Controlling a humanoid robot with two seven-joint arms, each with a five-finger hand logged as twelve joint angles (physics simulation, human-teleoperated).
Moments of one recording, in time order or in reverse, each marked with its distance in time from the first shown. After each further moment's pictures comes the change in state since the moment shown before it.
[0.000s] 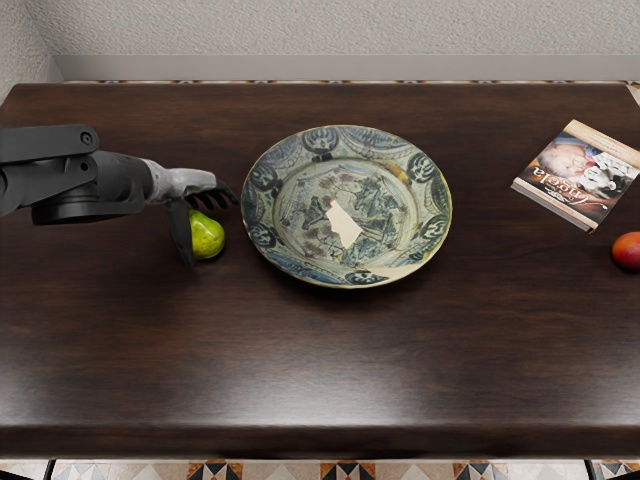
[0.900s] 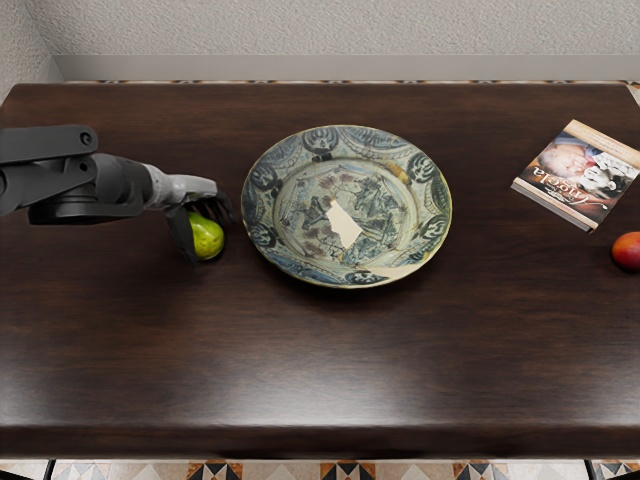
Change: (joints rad) left arm -0.002 0.002 0.006 -0.001 0.002 -0.042 -0.002; right arm 0.000 0.000 0.000 0.000 0.000 0.000 0.000
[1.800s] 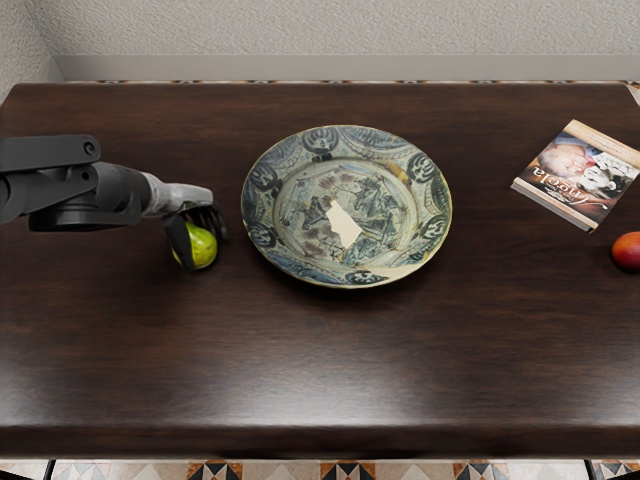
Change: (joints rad) left arm 0.005 -0.008 0.035 0.003 0.007 0.004 0.000; right arm 0.000 0.000 0.000 0.000 0.000 0.000 0.000
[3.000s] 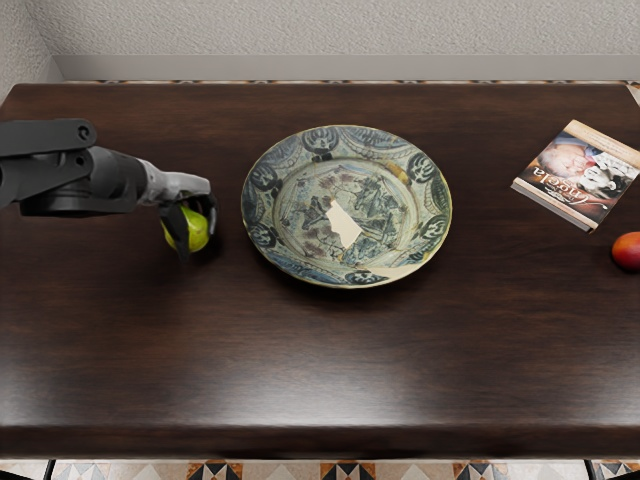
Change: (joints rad) left arm -0.062 0.015 0.019 -0.008 0.010 -0.035 0.001; right arm 0.000 0.000 0.000 0.000 0.000 0.000 0.000
